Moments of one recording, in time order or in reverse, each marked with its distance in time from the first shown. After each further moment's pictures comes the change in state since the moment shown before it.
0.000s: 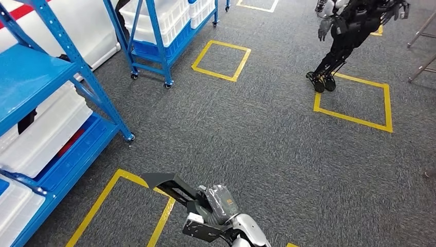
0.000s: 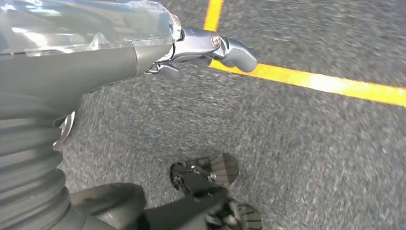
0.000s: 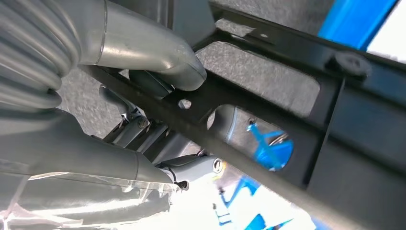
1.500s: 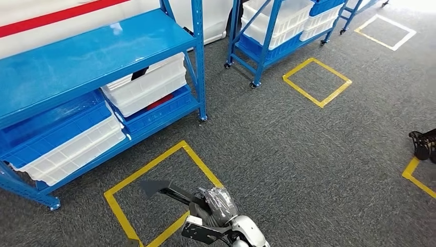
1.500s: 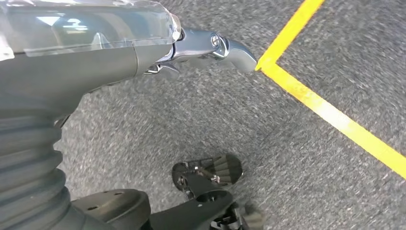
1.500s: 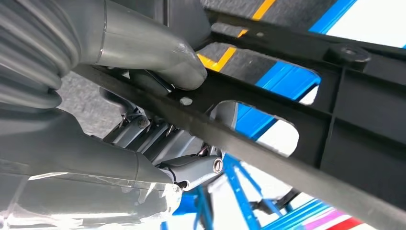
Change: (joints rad) left arm -0.010 0.000 -0.024 0.000 -0.044 -0.024 -0.009; right arm 0.000 -0.008 0.017 0.032 0.004 -0.029 0.014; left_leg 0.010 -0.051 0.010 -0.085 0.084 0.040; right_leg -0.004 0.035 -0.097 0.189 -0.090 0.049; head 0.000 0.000
